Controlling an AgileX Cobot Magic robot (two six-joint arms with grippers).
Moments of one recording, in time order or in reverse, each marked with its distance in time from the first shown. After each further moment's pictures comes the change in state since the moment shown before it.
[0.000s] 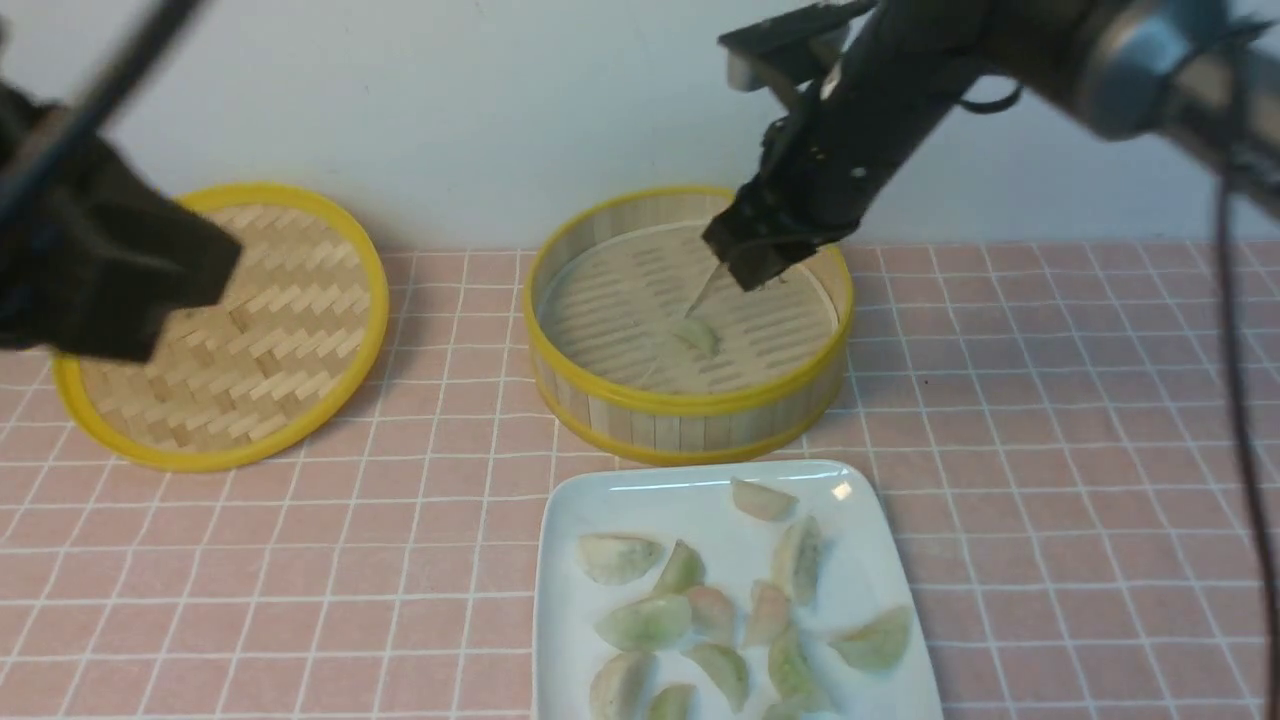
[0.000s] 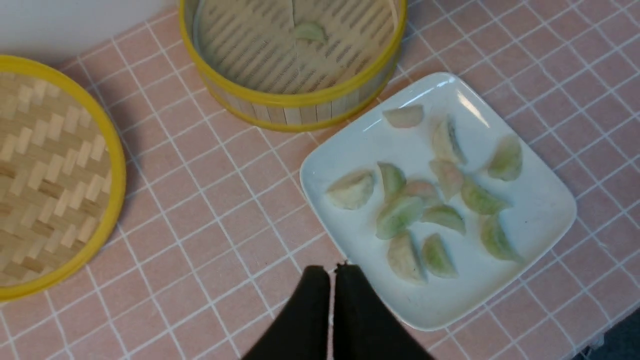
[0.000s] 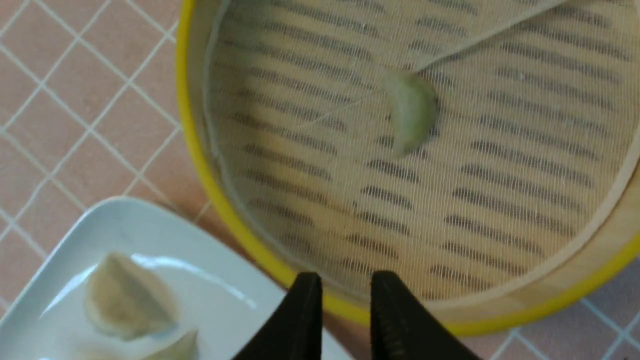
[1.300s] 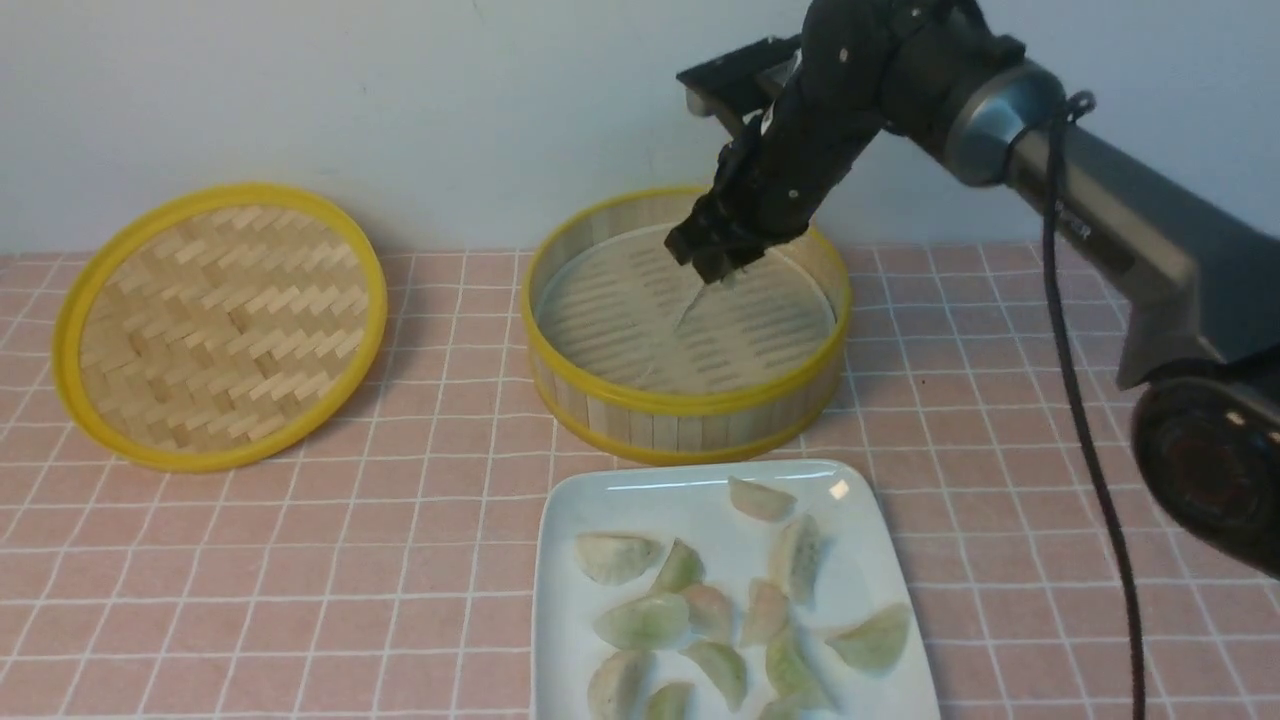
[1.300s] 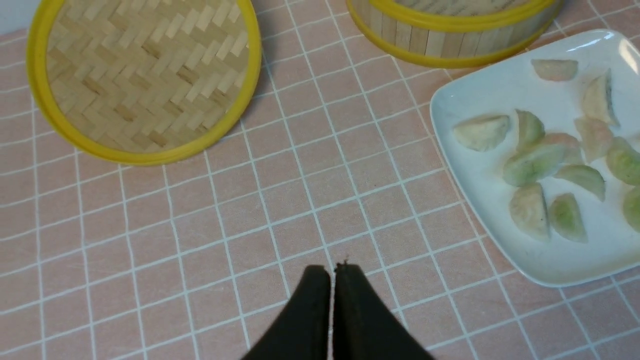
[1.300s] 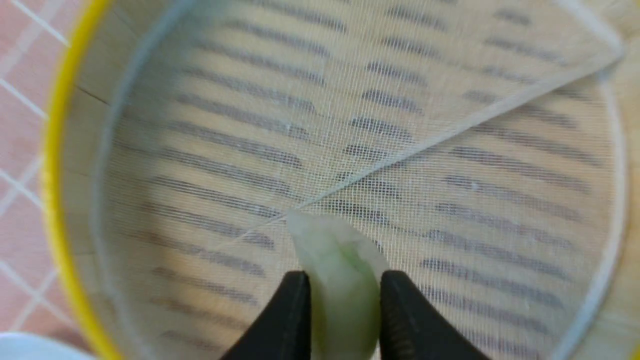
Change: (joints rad) right arm 0.000 0.156 -0.216 -0.039 -0.011 0.053; left arm 0.000 -0.318 0.354 0.253 -0.032 -0.216
